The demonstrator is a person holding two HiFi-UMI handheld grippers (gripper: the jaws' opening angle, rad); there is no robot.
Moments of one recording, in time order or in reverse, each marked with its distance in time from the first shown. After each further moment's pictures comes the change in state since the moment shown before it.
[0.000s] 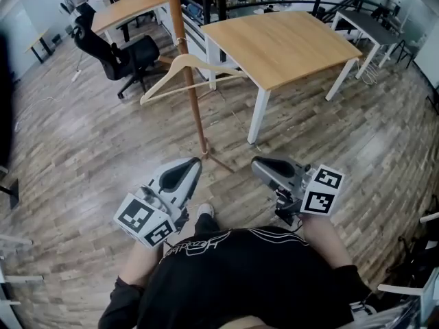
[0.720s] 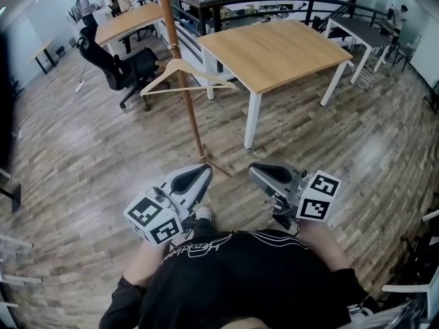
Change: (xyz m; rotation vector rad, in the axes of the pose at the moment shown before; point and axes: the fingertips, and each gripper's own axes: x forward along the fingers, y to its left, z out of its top) left arm -0.005 -0.085 -0.018 -0.075 0.010 -0.078; right arm -0.055 0.057 -0.014 -0.094 -0.023 0.002
